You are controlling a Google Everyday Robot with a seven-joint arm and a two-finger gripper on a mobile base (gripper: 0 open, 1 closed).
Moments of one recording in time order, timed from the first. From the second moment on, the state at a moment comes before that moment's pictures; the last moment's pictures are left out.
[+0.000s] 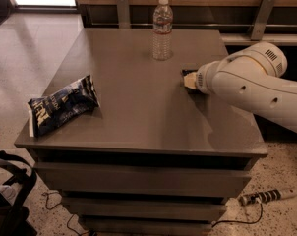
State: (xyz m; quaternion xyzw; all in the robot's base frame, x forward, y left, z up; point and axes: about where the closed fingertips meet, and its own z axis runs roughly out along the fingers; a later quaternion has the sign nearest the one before) arm 0.656 -0.172 0.815 -0.07 0.90 0.02 0.43
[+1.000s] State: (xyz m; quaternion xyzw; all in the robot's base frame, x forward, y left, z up) arm 0.671 -0.176 0.869 -0.07 0.89 0.08 0.44
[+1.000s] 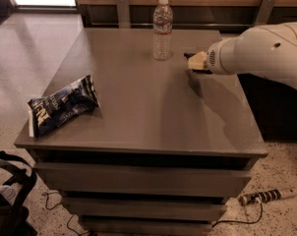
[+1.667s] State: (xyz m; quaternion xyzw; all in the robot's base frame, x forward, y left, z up) arm 0.686 -0.190 0.922 -0.12 0.88 0.12 0.44
